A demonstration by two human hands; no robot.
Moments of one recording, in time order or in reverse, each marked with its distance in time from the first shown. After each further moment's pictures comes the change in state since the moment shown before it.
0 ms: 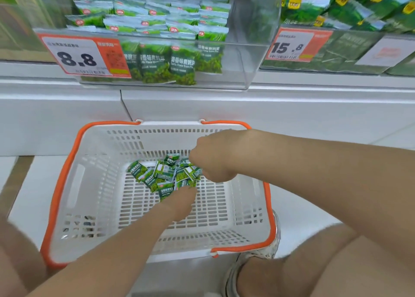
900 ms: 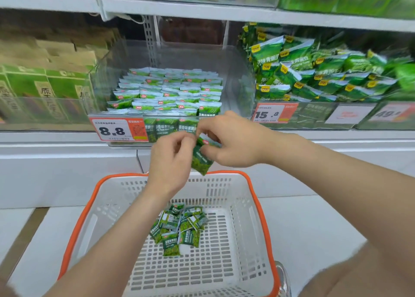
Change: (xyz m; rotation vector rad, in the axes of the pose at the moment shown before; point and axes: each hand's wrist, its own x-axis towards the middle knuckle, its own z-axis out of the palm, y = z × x) left_hand -0.136 0.089 -0.230 -0.790 1.232 0.259; right_hand -0.067 0.066 -0.059 0.385 0.831 0.026
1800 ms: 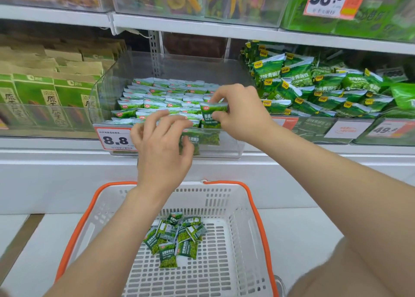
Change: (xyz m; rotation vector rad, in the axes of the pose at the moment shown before) left_hand 0.022 0.002 -0.017 0.727 0.313 0.462; right_hand 0.040 0.029 -0.022 0.011 0.412 0.325
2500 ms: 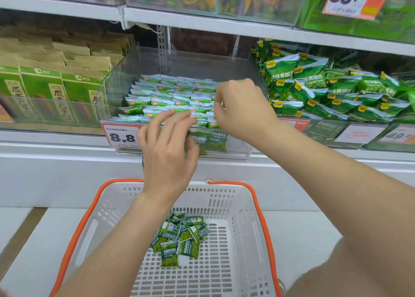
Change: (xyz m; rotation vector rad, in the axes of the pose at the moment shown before) left_hand -0.009 -0.006 0.009 -0.037 0.192 0.082; right_hand 0.016 -0.020 0.010 -0.286 0.024 -0.095
